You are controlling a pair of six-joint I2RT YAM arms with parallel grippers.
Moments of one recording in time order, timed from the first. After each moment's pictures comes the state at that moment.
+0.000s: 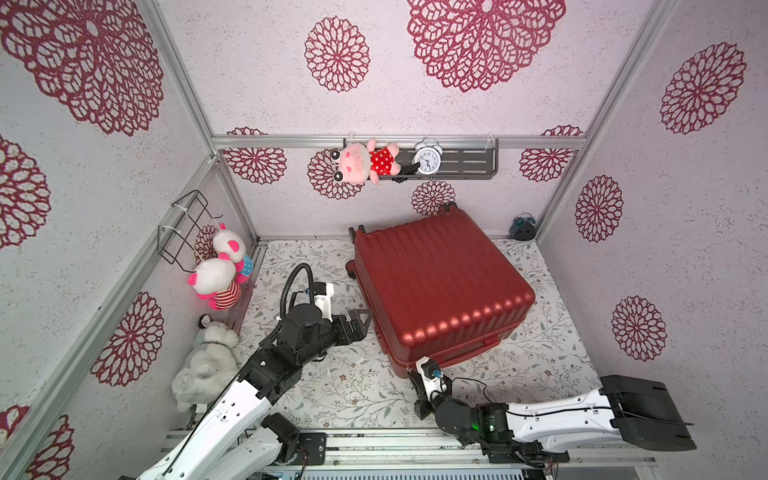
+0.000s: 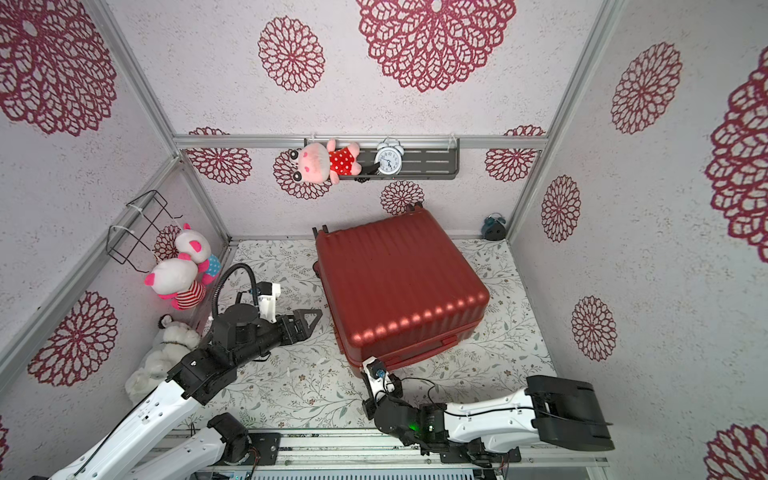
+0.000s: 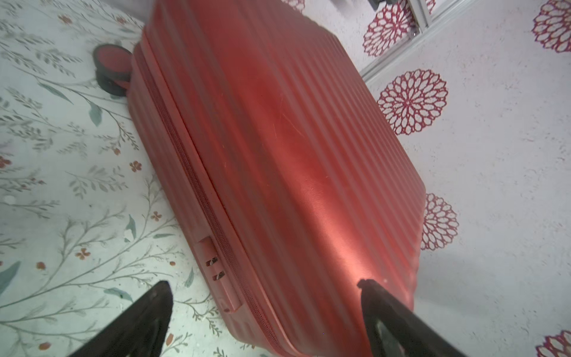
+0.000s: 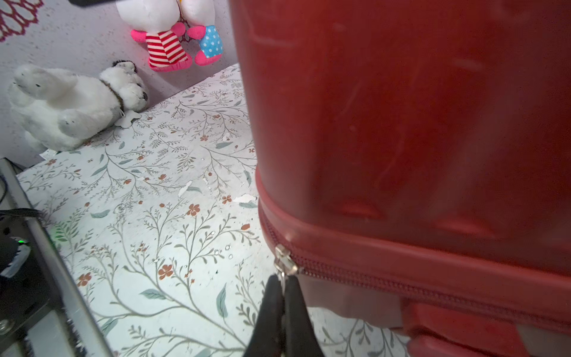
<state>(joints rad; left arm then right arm) -0.61 0.81 0.73 -0.35 0.10 -0.75 1.58 1.11 0.32 0.32 0.82 0.54</state>
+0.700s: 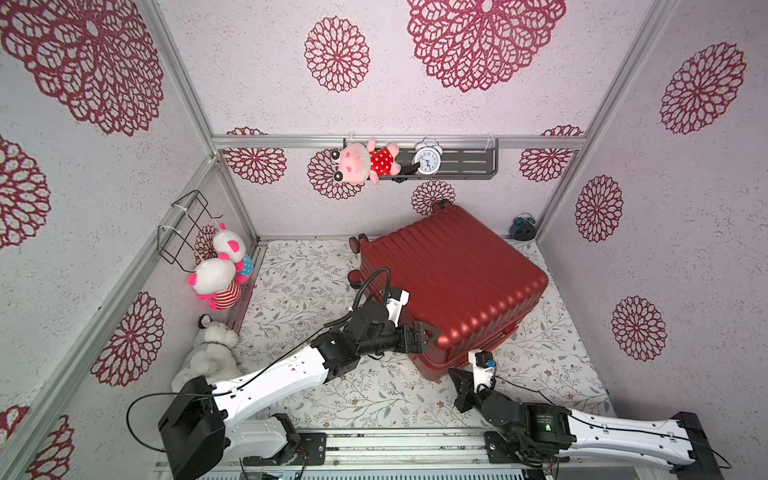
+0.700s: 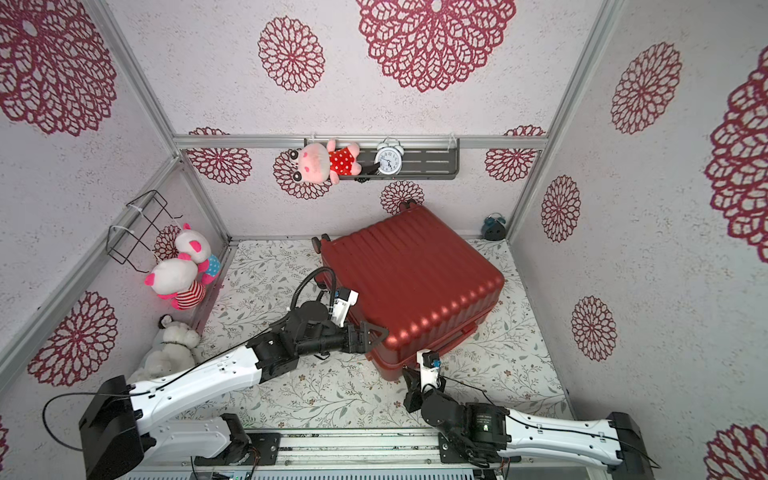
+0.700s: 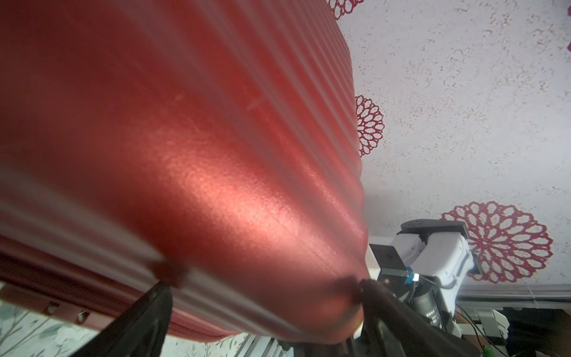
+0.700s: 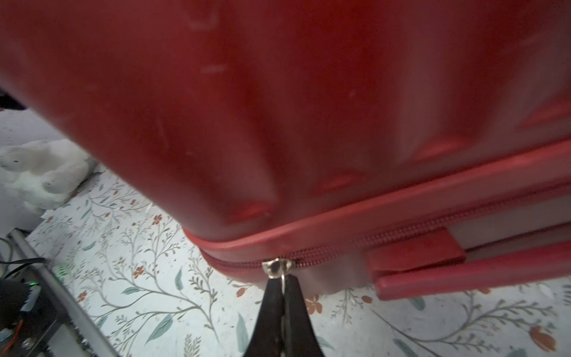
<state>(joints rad) -0.92 1.32 0.88 0.03 0.25 -0.83 1.40 0.47 0.17 -0.23 0.74 0.73</state>
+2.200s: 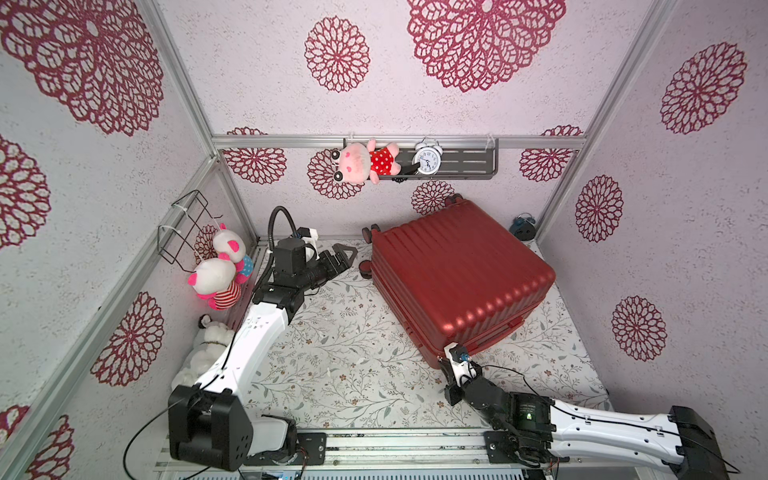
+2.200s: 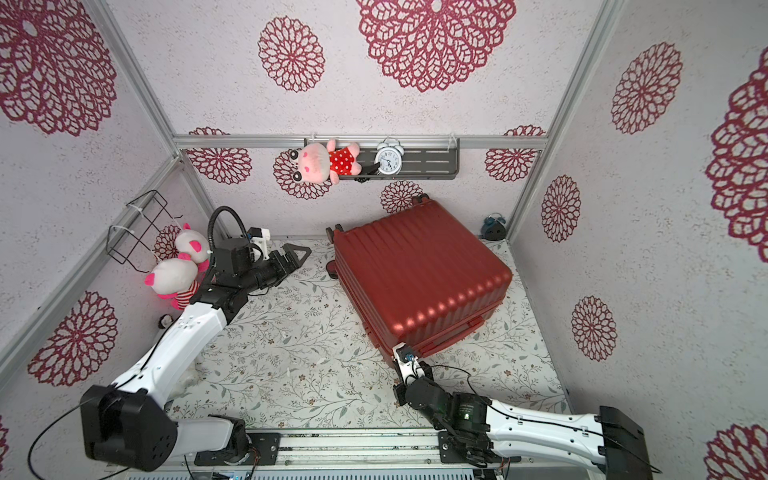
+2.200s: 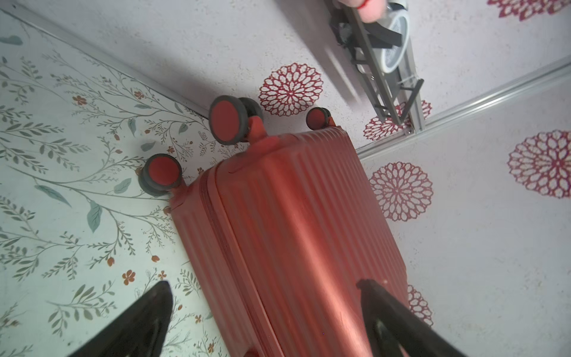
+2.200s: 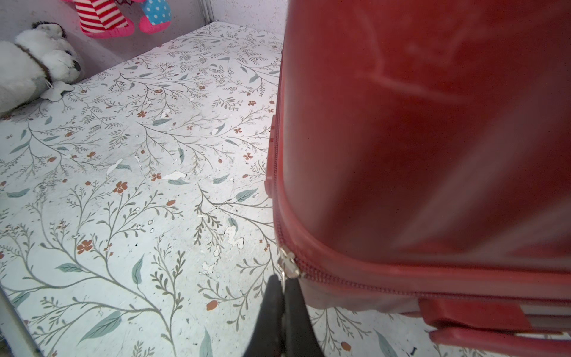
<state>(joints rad) -0.14 1.41 1.12 -0.11 0.47 -0.80 1.33 0.71 0.28 -0.10 0.64 0.40</state>
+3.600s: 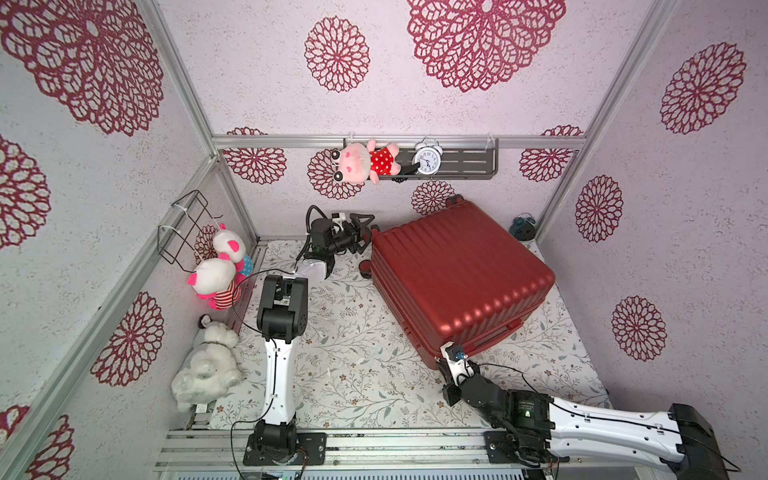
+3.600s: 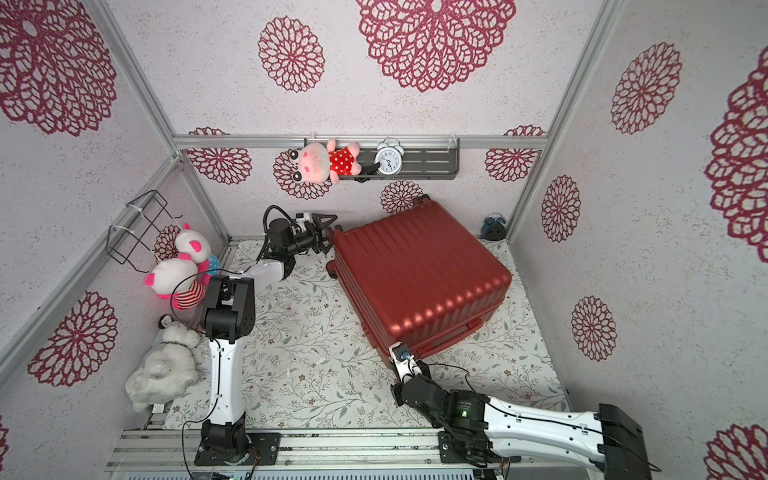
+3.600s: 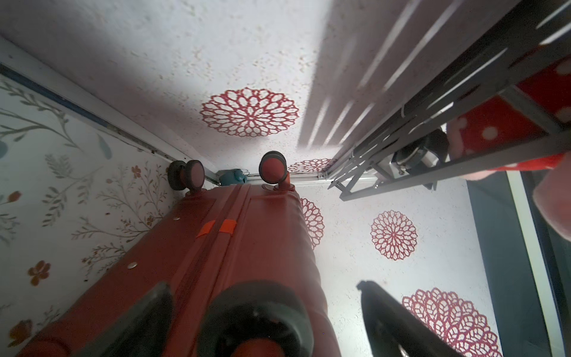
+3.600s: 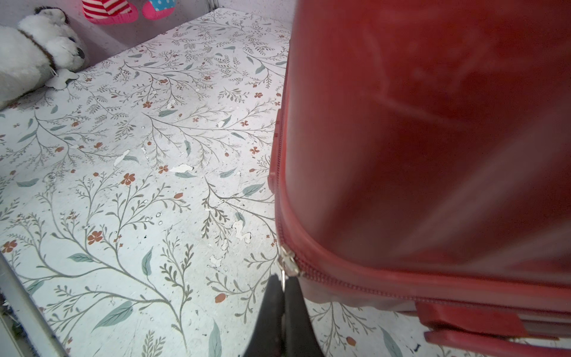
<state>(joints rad) -0.14 2.36 1.75 0.61 0.80 -1.47 1.33 0.74 0.33 -0.15 0.61 0.40</state>
